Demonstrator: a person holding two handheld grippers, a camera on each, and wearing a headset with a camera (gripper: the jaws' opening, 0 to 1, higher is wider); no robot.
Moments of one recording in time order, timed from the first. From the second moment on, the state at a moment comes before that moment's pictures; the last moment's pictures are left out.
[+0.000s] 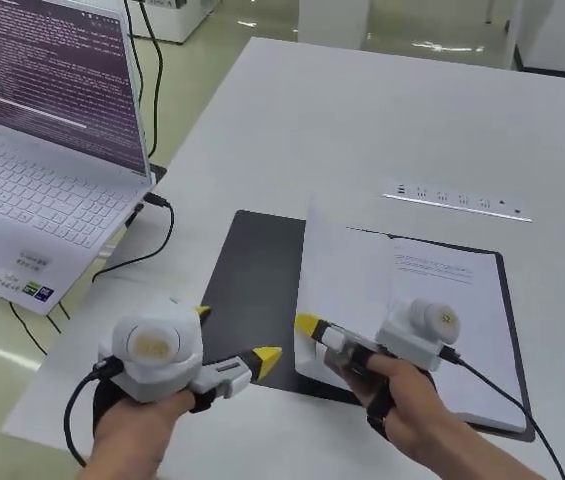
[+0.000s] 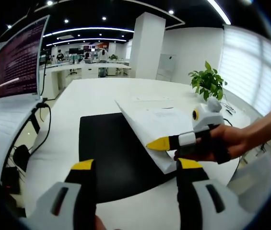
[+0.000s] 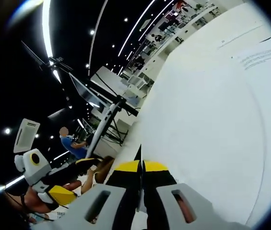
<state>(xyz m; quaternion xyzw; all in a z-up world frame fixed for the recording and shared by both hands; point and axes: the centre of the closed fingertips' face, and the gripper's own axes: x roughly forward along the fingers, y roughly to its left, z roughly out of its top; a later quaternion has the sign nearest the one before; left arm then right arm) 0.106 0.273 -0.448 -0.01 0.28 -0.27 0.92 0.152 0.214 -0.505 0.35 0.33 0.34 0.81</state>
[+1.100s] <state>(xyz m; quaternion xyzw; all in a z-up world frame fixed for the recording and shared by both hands) 0.095 0.267 -0.463 0.00 0.31 -0.28 0.91 0.158 0.237 -0.548 0.36 0.39 0.34 0.78</state>
